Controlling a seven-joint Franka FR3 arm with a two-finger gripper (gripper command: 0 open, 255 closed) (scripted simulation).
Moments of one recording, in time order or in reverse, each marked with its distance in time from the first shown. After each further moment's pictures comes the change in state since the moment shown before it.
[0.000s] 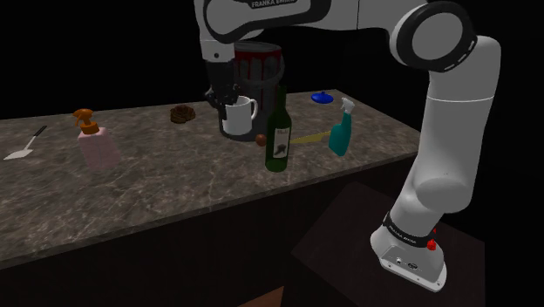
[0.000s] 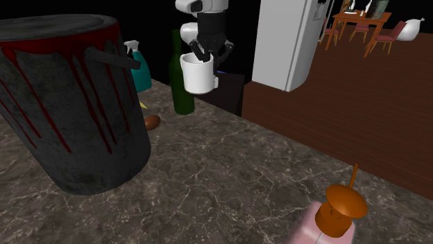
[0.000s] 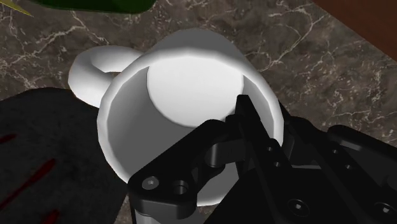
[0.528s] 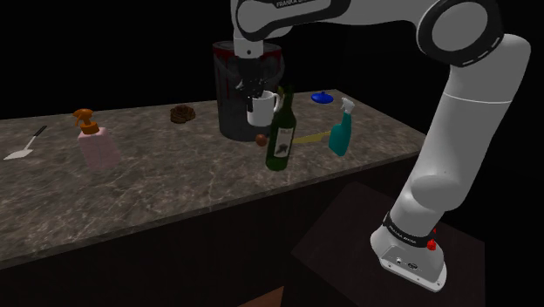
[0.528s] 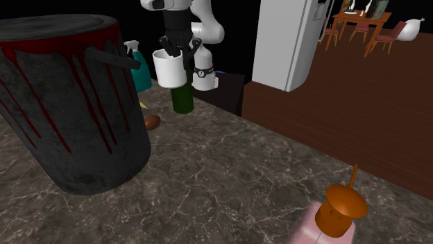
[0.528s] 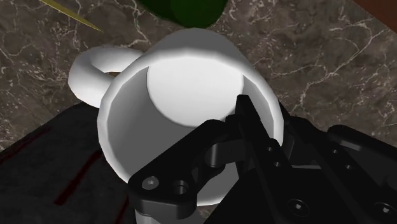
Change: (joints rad) arm -0.113 -0.145 -0.067 -0.185 0.030 0.047 -0.178
